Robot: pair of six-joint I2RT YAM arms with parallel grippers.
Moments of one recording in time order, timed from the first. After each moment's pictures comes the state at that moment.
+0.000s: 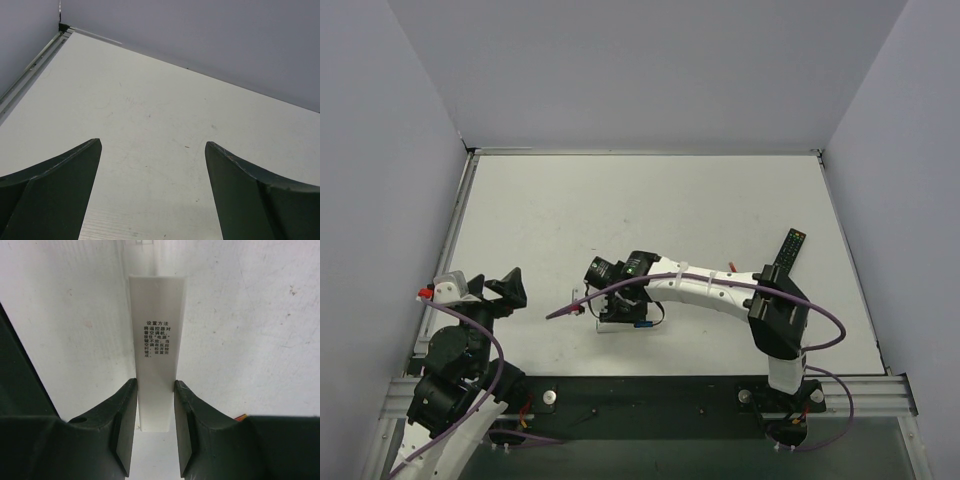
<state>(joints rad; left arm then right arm) -0.49 0.01 0.51 -0.46 -0.55 -0.33 1.13 1.85 1.46 -0.94 0.05 -0.46</state>
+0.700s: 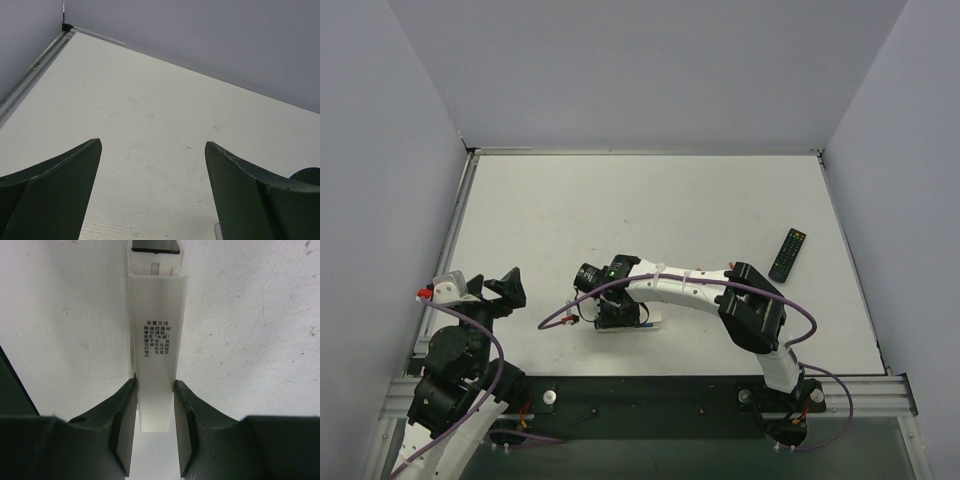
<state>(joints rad) -0.48 0.01 0.51 -0.46 -0.55 -0.34 1.16 2.01 1.54 -0.97 0.03 -0.56</state>
